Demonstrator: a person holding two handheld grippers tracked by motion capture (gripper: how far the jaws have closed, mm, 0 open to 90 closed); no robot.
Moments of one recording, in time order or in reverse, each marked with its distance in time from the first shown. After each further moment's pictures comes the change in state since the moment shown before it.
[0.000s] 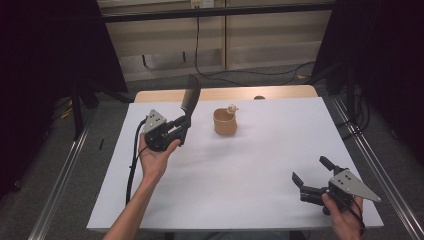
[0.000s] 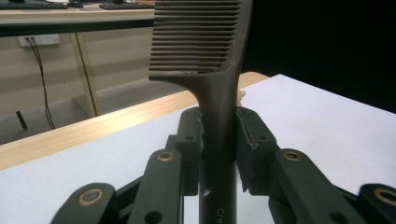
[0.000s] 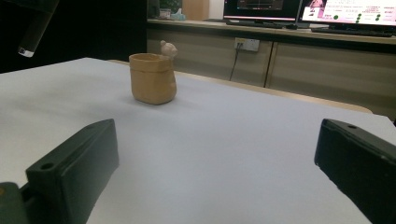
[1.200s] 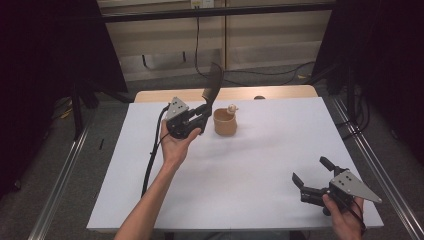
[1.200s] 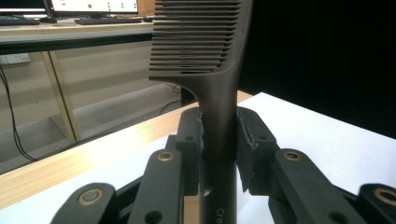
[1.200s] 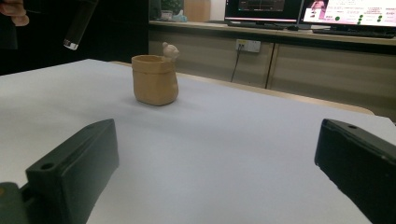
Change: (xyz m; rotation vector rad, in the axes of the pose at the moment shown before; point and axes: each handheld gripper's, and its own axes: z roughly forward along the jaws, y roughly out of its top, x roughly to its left) left arm -0.020 0.024 0.053 -0.050 -0.067 0.010; right arm 0.001 0.000 -0.002 -0.007 0.006 0.003
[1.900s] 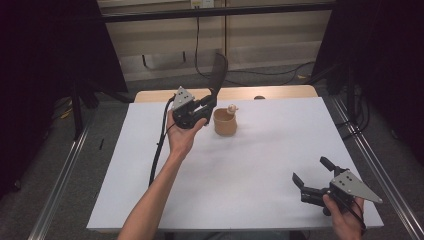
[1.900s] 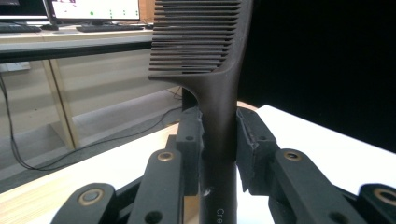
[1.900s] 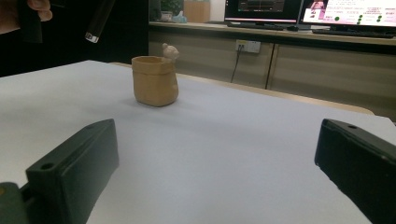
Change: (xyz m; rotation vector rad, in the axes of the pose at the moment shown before) left arm 0.006 0.014 0.025 -0.023 0.002 -0.003; right arm 0.000 0.000 -0.001 -0.003 0.002 0.004
